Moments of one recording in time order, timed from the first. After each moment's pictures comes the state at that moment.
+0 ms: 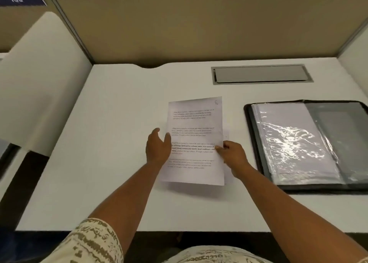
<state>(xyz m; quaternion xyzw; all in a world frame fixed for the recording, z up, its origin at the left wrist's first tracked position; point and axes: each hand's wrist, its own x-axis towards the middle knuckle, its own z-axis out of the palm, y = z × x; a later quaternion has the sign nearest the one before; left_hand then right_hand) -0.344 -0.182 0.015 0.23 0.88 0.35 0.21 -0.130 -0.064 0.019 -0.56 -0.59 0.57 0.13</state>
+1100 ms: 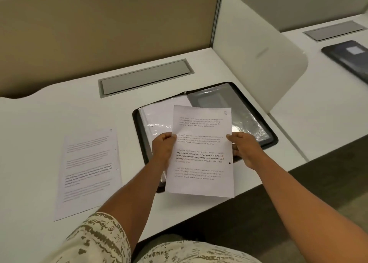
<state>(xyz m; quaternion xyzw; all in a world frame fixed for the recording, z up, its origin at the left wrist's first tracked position) -0.003 0.030 0.014 0.21 0.70 0.48 0.49 0.255 0.081 0.054 -0.61 -0.40 0.62 0.29</state>
